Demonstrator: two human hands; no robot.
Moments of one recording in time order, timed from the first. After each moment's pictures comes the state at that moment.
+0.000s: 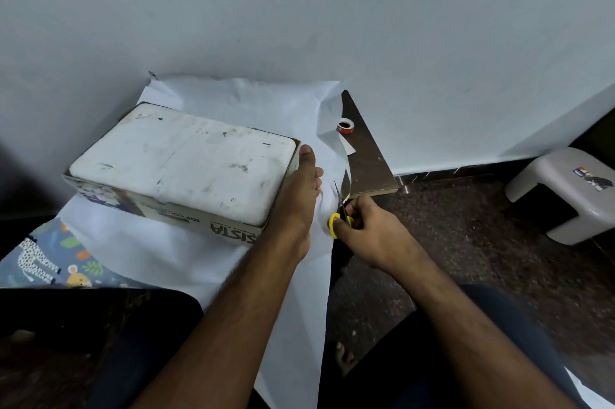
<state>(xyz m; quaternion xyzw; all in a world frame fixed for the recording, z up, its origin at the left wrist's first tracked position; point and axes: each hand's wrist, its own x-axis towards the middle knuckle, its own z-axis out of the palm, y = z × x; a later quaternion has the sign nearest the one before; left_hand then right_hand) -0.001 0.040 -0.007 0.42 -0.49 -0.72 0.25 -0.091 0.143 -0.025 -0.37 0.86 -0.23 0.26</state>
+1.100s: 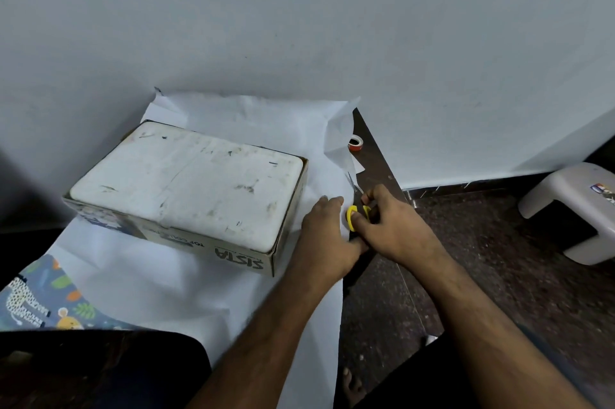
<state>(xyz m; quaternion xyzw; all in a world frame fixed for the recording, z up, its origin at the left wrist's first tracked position) -0.001 0.052 -0.026 0.40 -0.79 -0.45 0.10 -0.130 0.112 -0.026 -0.41 0.87 -0.22 0.17</state>
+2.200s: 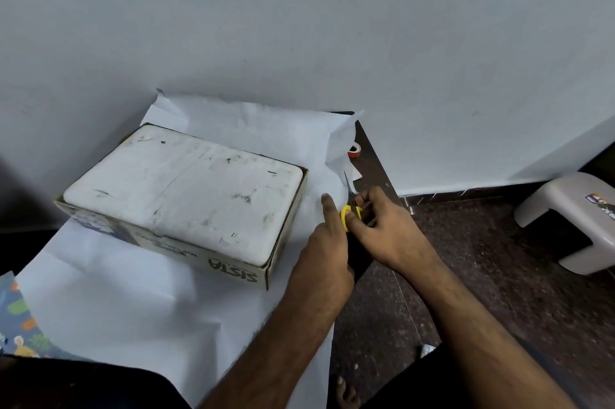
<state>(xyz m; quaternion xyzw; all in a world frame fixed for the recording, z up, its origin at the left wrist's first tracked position) -0.004 0.067 -0.022 0.40 -0.85 -0.34 0.05 -0.130 0.109 -0.022 -0.42 0.84 -0.28 0.17</state>
